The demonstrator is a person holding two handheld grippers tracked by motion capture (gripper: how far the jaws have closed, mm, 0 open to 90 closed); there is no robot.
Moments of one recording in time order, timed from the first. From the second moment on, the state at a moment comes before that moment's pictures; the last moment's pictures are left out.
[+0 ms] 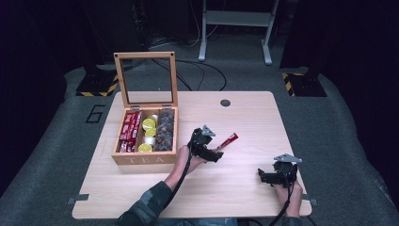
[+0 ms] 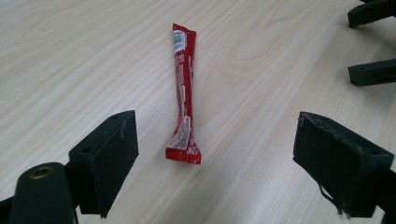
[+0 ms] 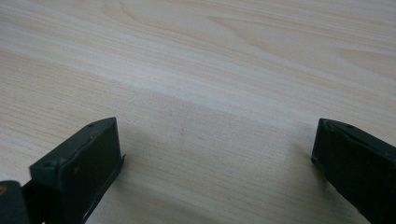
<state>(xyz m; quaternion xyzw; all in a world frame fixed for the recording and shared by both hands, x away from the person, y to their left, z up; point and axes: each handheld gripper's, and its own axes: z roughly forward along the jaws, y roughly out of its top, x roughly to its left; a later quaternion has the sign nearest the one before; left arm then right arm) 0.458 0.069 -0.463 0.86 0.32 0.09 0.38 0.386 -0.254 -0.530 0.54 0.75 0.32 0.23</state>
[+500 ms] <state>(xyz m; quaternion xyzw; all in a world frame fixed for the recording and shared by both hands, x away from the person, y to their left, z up) 0.425 0.109 -0.443 0.86 0.30 0.11 0.40 0.386 -0.254 -0.530 0.54 0.75 0.32 0.23</state>
